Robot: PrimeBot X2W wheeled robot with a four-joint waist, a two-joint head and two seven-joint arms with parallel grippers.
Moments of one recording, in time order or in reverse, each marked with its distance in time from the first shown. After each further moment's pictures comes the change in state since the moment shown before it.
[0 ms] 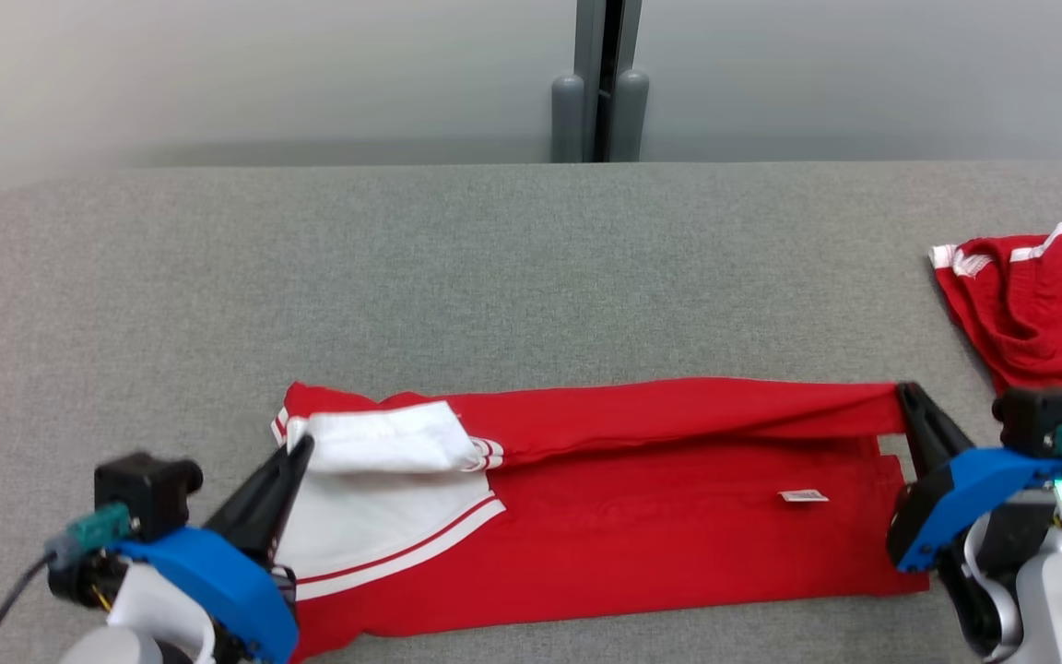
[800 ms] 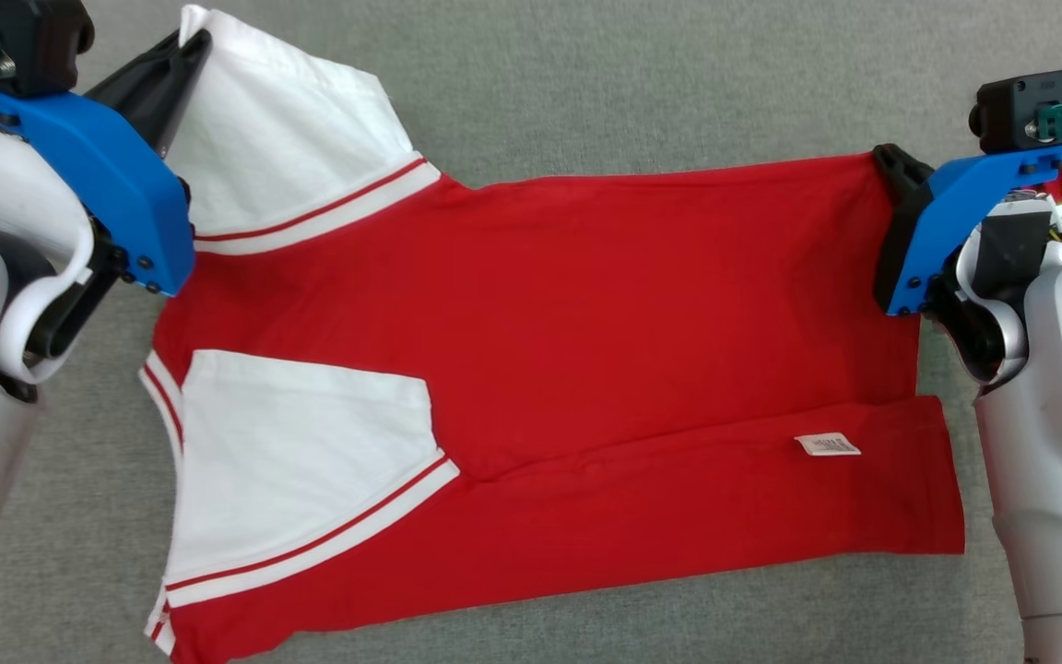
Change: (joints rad) left arm -0.664 0.021 0.005 0.171 0.141 -0.097 0.312; right arm -0.516 -0.035 0.071 0.218 -0.026 0.000 0.281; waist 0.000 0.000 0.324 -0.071
